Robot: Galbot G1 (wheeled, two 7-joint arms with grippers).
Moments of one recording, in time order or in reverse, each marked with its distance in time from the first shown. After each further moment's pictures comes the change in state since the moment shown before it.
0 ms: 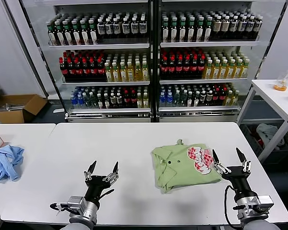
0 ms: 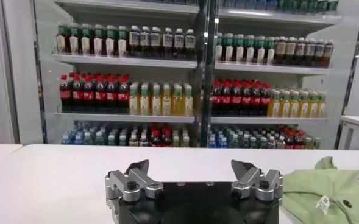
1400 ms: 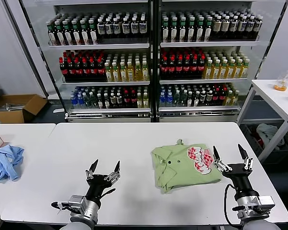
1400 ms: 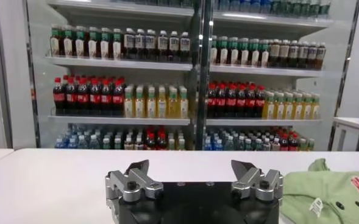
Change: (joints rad) left arm -0.010 0.005 0.006 -0.001 0.001 -0.002 0.013; right arm 0.002 -0.004 -0.007 0.025 -0.046 0.018 0.026
